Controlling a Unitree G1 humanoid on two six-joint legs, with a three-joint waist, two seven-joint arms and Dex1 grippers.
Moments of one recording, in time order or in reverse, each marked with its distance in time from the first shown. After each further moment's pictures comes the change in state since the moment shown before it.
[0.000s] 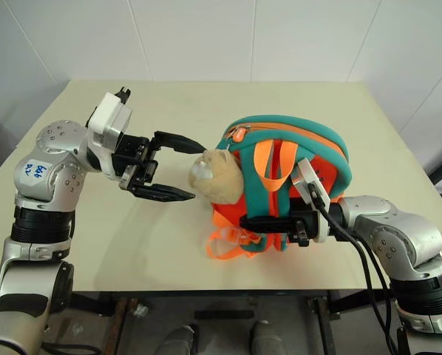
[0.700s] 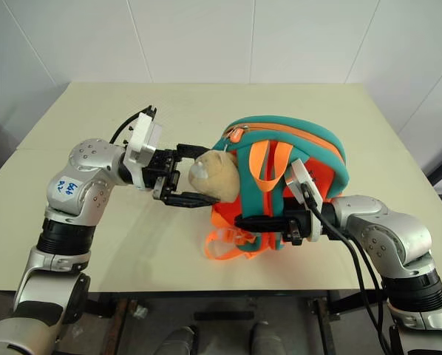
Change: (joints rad) left arm 0.043 -0.096 -0.057 0.002 0.046 -0.082 0.118; right arm -0.016 0.028 0.015 0.004 -0.023 -0.006 -0.005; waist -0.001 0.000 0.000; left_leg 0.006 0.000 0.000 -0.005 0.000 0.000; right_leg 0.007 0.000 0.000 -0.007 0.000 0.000
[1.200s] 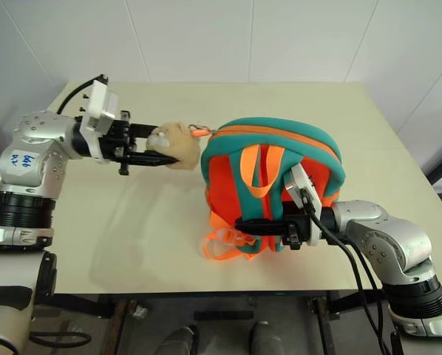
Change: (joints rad) left arm -0.145 0.223 0.034 0.329 0.103 -0.188 -0.076; right arm 0.046 0.001 -0.006 -0.033 -0.002 -0.018 -0.035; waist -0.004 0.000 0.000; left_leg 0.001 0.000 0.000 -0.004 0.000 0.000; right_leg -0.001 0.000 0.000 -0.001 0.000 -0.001
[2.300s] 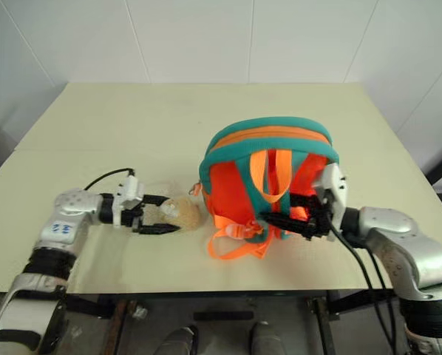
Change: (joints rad) left arm 0.432 -0.063 0.005 0.014 0.104 -0.134 0.007; right arm 0.188 -0.060 -0.178 0.016 -0.163 -0.211 -0.102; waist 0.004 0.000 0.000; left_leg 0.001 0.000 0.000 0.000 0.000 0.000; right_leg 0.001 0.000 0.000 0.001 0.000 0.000
